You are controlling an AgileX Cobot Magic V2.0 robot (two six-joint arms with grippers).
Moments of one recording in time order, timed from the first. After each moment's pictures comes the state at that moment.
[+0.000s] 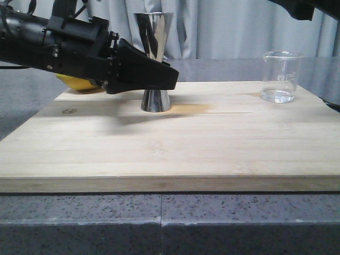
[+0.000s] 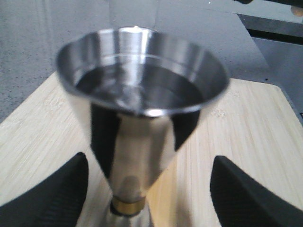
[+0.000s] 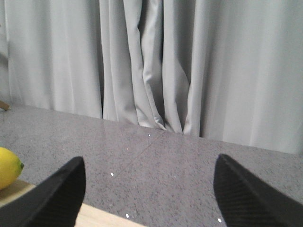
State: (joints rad) left arm -0.34 1.86 -1.08 -1.61 1.16 2.15; right arm 0.19 1.30 -0.45 -0.20 -0.93 0.10
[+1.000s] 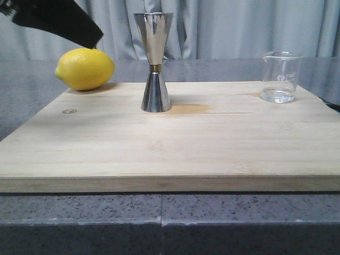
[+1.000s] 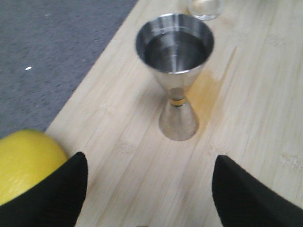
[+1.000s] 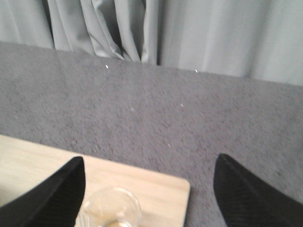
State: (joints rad) left arm -0.34 1.37 -1.09 -0.81 0.77 1.29; right arm 0.19 1.03 -0.70 -0.30 -0.02 0.26
